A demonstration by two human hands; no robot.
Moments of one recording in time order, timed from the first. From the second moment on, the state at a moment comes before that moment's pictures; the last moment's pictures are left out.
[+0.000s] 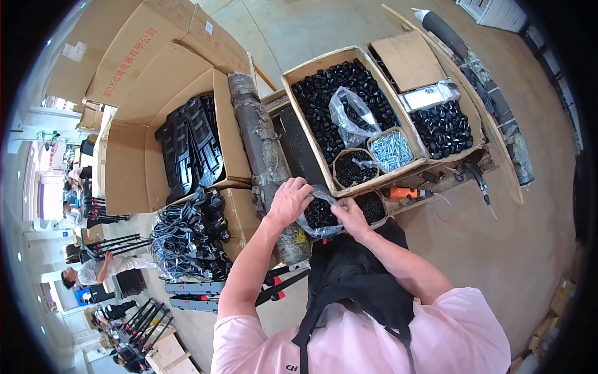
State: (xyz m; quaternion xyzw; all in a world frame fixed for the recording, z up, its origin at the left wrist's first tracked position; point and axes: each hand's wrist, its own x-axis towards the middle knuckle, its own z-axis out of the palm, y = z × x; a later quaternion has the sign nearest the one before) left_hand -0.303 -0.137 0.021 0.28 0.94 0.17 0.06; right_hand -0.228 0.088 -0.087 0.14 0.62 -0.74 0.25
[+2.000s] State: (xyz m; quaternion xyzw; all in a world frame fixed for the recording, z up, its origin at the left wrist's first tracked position) left_hand -0.149 -0.024 -0.042 -0.60 0.57 0.55 -0.05; right_hand -0.433 -0.008 -0.039 -0.72 0.66 -0.20 0.11
